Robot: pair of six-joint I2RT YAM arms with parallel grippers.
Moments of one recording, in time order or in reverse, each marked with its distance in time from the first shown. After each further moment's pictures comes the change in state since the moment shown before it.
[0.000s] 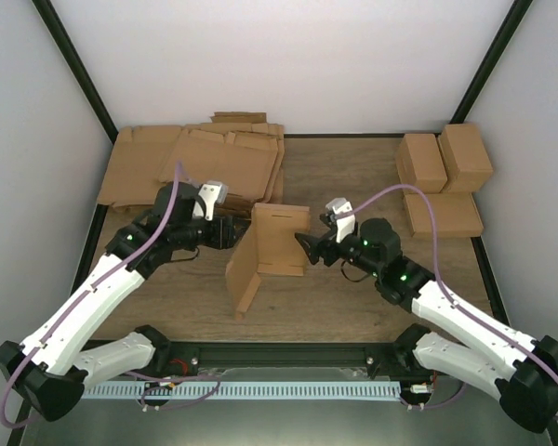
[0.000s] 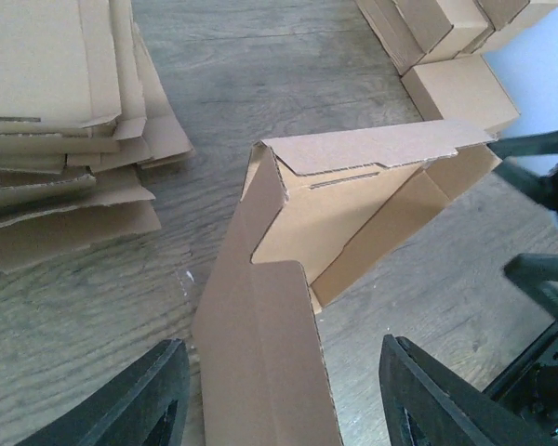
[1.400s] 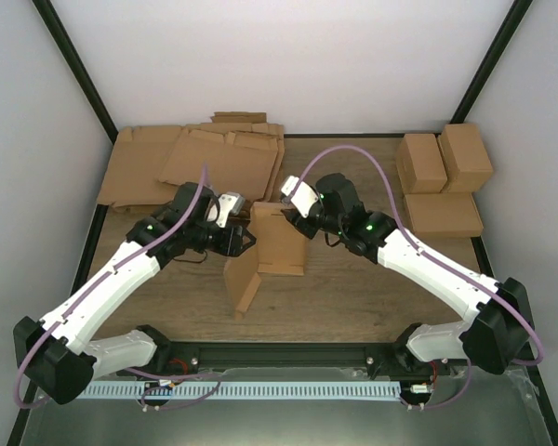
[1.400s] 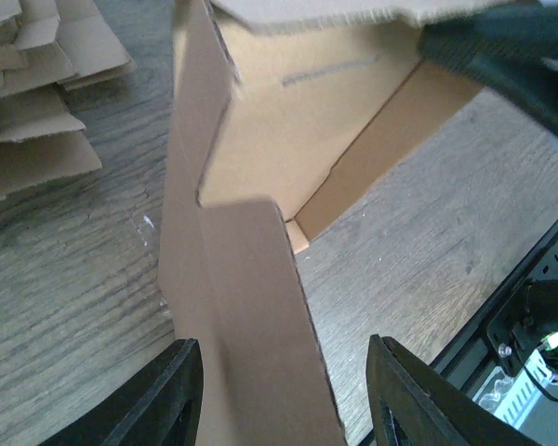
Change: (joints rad) left arm 0.022 0.119 -0.031 -0.008 0.167 0.093; right arm 0.046 0.408 0.508 -0.348 0.099 -0.562
